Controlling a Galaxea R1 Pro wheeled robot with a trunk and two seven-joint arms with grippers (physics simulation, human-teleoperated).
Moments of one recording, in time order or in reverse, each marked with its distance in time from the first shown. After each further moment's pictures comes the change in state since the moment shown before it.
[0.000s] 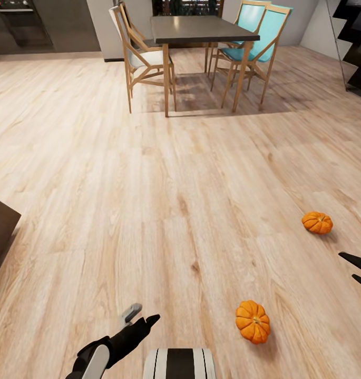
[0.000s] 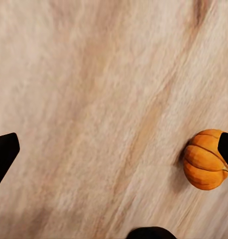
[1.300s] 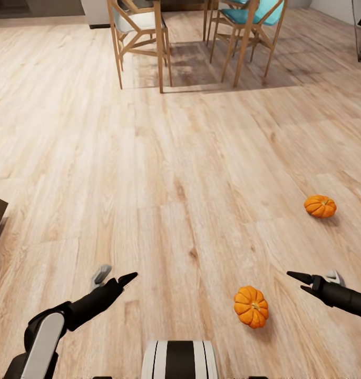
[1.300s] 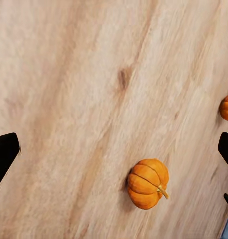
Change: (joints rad) left arm -0.014 0.046 0.221 -0.471 0.154 0.355 0.002; right arm -0.120 -0.137 0.501 0.426 0.324 -0.119 0.475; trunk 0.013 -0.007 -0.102
